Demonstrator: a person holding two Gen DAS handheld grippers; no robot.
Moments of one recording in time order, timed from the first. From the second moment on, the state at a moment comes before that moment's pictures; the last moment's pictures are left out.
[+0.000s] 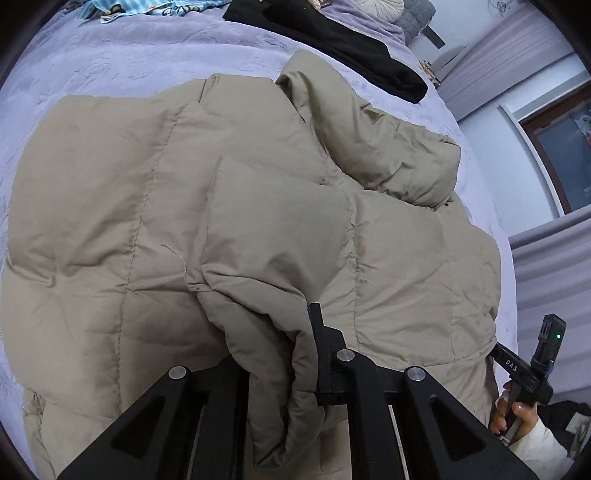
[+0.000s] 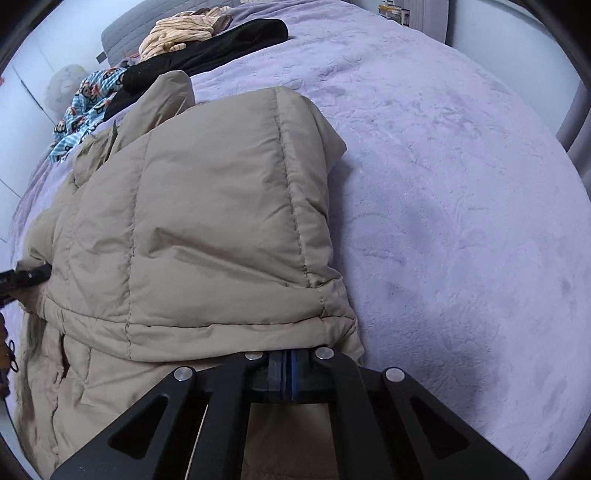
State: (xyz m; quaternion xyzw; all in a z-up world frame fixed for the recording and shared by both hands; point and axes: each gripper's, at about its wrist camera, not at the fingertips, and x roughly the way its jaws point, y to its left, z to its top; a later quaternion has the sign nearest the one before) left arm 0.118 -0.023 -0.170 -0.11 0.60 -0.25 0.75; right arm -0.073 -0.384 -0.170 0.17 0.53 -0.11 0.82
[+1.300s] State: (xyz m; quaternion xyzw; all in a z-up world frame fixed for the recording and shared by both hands) left arm 0.121 -0.048 -0.141 0.05 0.51 -0.23 0.83; right arm -0.011 -0.426 -0.147 0.24 0.50 -0.13 0.82
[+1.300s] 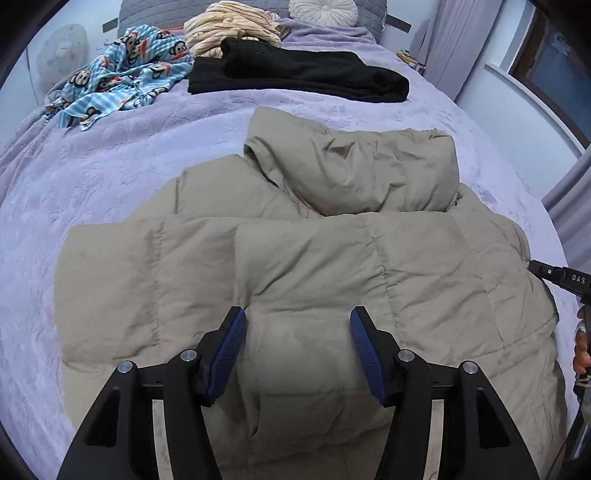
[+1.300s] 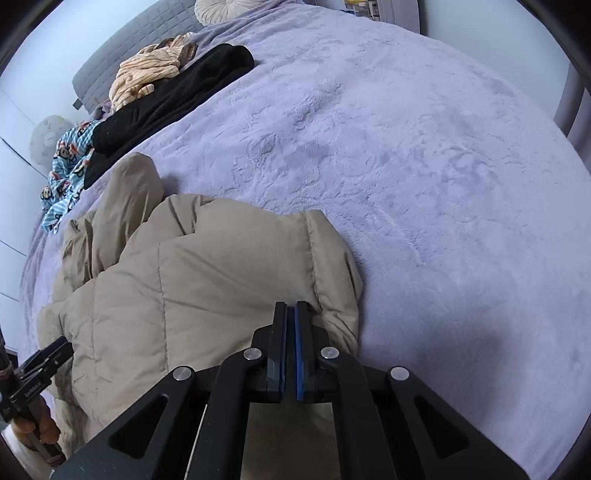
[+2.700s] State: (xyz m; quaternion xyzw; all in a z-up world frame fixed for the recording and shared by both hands) left arm -0.042 -0.023 -0.082 0.03 0.62 -0.10 0.78; right arm -0.158 -0.371 -0.107 0.30 0.59 -0.08 0.75
